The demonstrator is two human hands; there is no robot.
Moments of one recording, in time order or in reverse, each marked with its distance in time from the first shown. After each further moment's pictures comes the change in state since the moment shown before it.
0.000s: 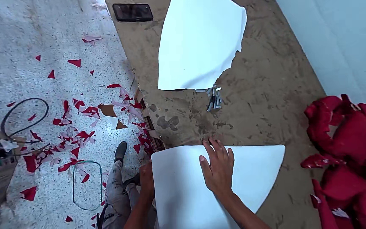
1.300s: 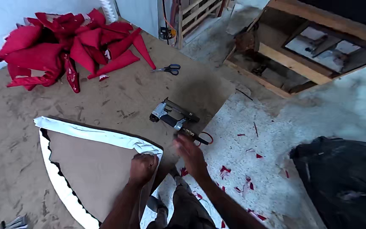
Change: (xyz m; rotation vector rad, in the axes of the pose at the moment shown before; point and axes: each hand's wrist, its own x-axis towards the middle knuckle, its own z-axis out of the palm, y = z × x) left_hand -0.232 -0.182 0.200 1.010 -2.339 1.160; right_hand -0.447 -0.001 -0.083 1.066 1.109 1.731
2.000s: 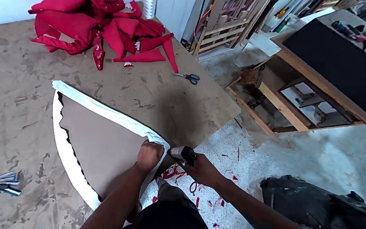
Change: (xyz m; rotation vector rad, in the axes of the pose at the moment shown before) left_hand -0.001 -0.006 -0.008 0.020 0.020 -0.087; right_hand -0.018 -0.029 -0.011 -0.660 -0.484 -0.133
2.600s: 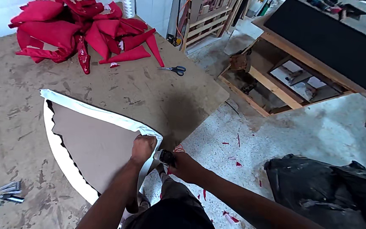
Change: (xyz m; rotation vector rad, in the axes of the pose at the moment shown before) left_hand -0.002 0.004 0.004 0.029 -0.020 -0.012; right_hand -0.027 -0.022 0.032 -0.108 -0.167 -0.068
